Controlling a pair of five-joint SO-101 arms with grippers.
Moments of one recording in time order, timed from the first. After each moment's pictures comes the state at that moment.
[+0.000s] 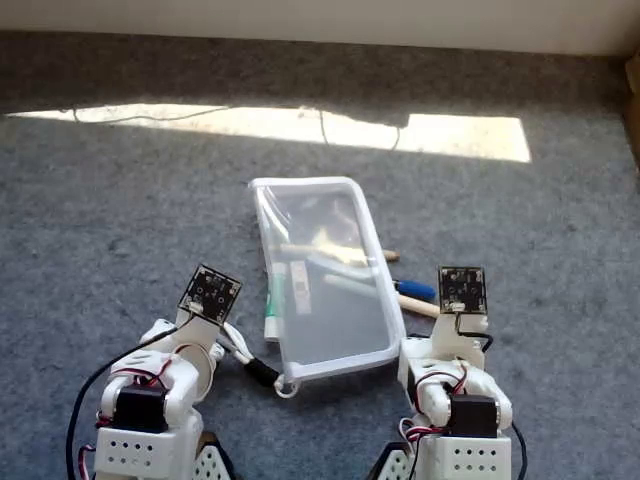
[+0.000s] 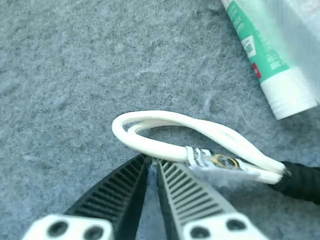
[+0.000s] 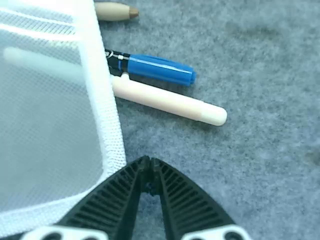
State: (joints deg) left arm -2.0 -104.2 96.0 76.4 -14.2; right arm 0.3 -104.7 95.6 72.3 3.4
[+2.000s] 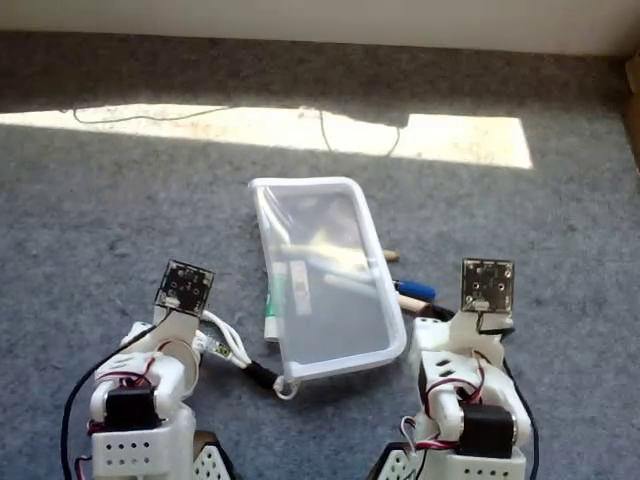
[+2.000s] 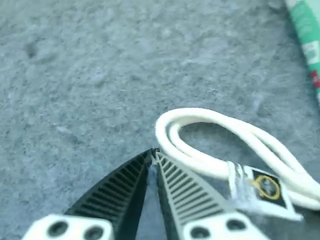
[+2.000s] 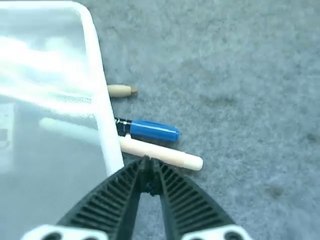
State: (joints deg) left arm -12.1 -104.2 95.6 75.6 -14.2; right arm 2.3 -105.0 81.3 72.3 2.9
